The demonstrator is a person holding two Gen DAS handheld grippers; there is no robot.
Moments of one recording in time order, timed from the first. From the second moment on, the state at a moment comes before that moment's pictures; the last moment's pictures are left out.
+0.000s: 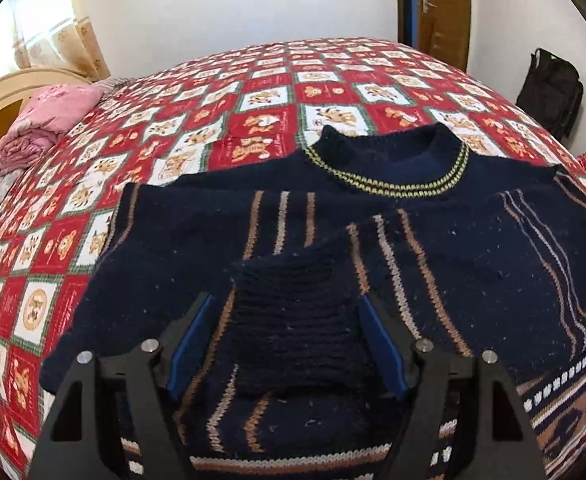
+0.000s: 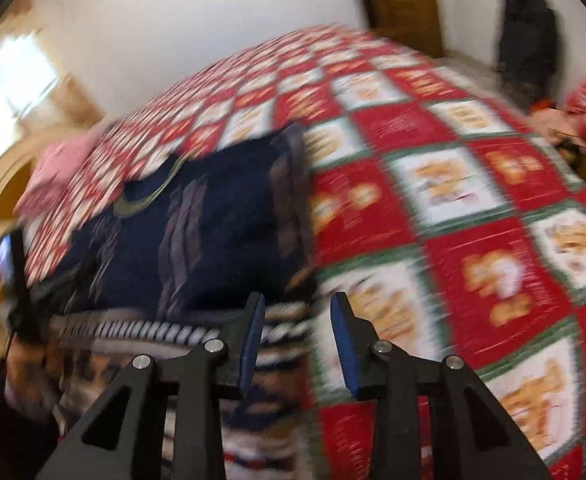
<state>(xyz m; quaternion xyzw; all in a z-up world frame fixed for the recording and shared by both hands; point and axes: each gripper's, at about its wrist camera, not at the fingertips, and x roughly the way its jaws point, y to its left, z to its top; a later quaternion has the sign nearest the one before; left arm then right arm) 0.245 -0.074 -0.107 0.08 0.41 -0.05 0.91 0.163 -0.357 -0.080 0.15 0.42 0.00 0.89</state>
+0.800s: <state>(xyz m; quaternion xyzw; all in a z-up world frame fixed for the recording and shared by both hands) 0.247 -0.065 -0.084 0.08 0.37 -0.01 0.93 0.208 -0.343 -0.043 0.11 0.35 -0.05 0.93</state>
